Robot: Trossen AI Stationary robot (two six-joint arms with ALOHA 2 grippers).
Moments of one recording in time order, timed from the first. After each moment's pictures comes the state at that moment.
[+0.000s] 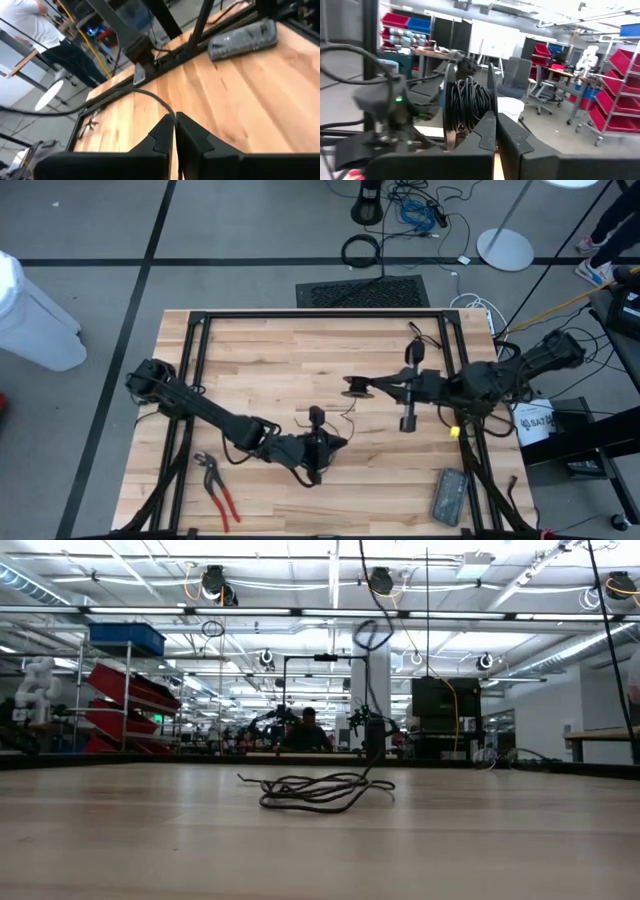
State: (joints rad) left arm -0.44 1.76 1.27 0.11 -0.55 0.40; right arm 0.42 1.01 0.96 0.20 0.55 -0.21
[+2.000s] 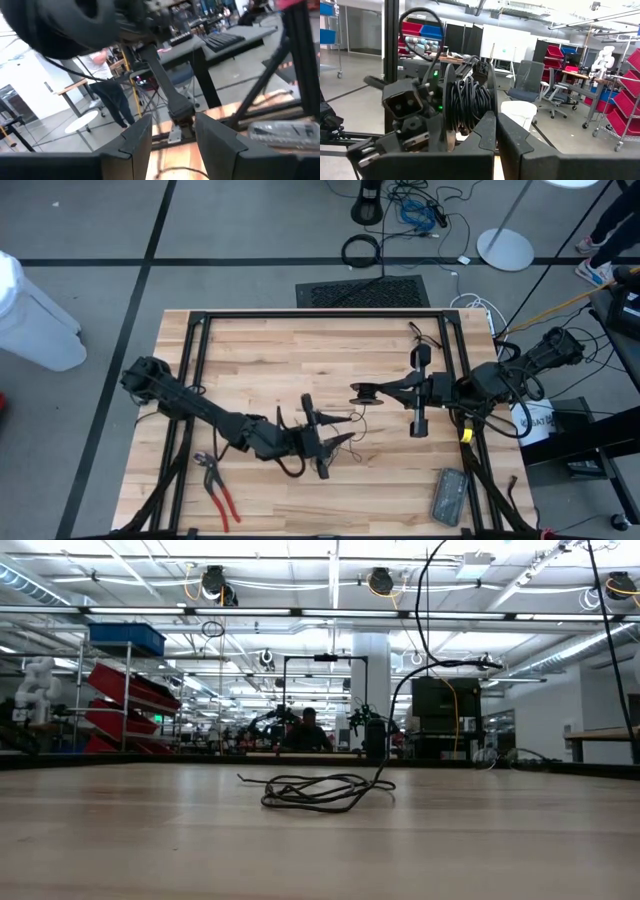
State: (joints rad) left arm -0.45 1.72 1.26 0.55 -0.66 0.48; right arm 0.47 0.97 0.96 0.17 0.55 -0.18
